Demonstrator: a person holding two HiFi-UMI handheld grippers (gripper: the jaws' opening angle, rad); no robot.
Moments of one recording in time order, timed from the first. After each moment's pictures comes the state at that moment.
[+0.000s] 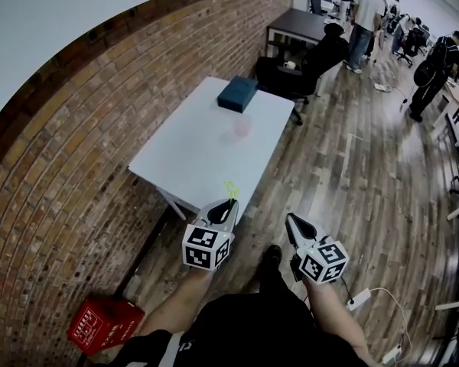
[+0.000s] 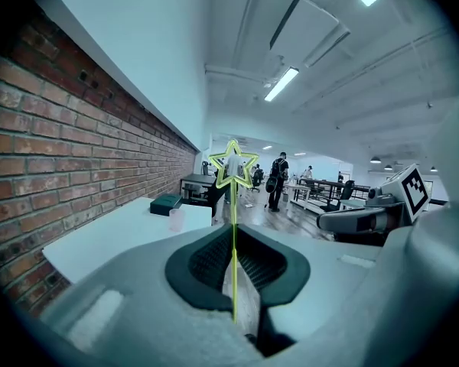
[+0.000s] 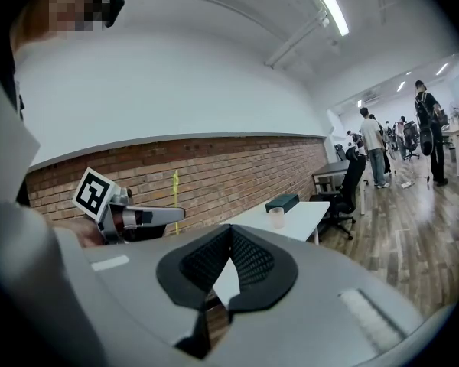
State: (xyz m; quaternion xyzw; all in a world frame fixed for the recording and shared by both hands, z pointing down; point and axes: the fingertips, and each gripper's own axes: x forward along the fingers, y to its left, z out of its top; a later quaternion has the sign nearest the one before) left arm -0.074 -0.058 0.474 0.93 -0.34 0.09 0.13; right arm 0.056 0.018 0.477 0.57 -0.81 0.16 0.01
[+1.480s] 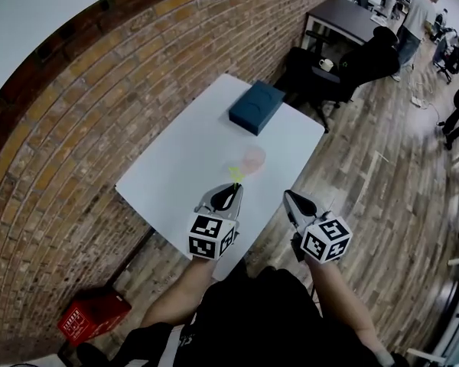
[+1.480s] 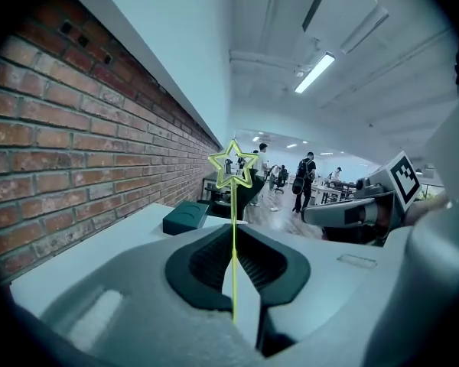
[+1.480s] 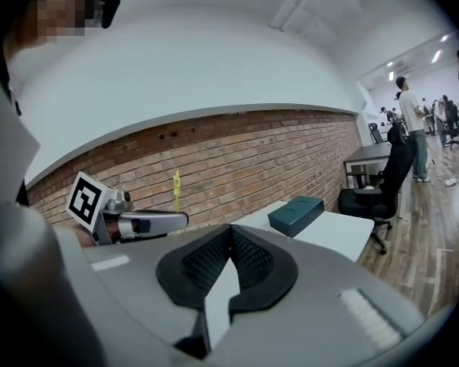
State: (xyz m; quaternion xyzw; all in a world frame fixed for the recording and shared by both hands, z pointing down) left arm 0.001 -0.350 0.496 0.89 -0.42 0.10 0.15; right arm 0.119 -0.320 0.490 0.47 -0.86 0.19 0.05
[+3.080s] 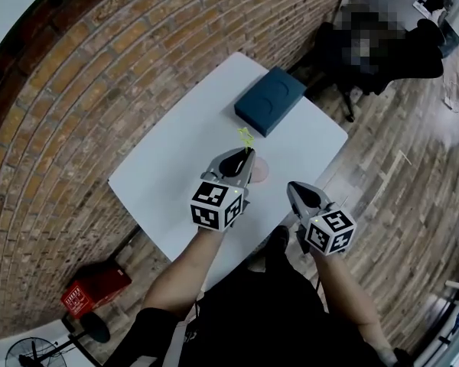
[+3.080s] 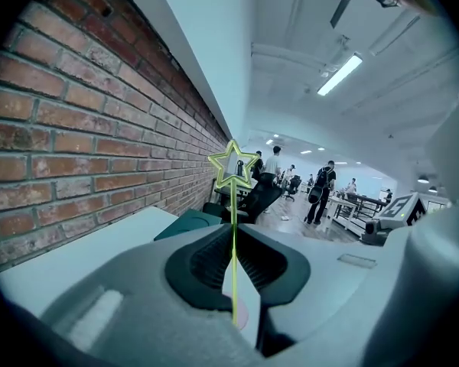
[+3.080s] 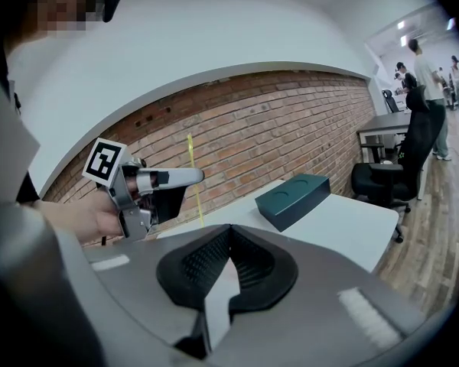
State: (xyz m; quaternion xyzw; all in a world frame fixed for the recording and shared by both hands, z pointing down) left arm 0.053 -0.529 0.516 0.87 -0.45 0.07 0.19; right arm 0.155 -0.459 0.567 0.40 -0.87 0.26 0.10
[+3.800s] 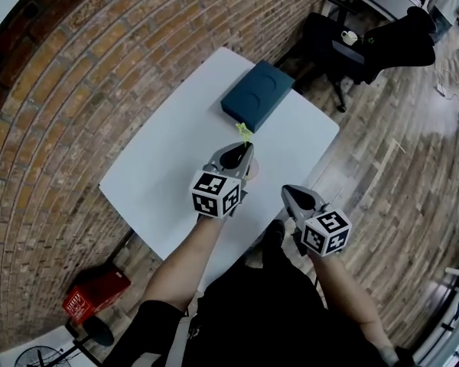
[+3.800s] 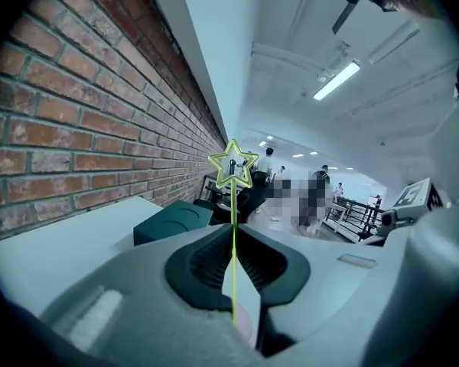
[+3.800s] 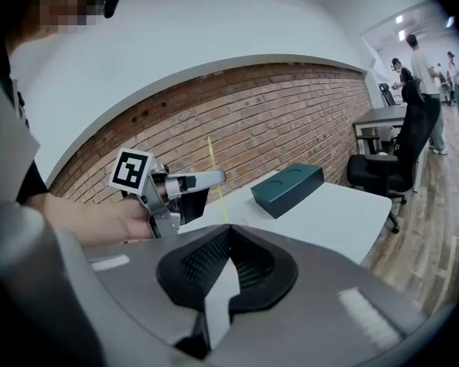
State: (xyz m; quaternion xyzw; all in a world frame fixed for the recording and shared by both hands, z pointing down) left arm 0.083 -0.553 0.562 0.88 -0.42 0.06 0.20; right arm 0.169 -0.445 0.586 0.40 -0.86 0.28 0.12
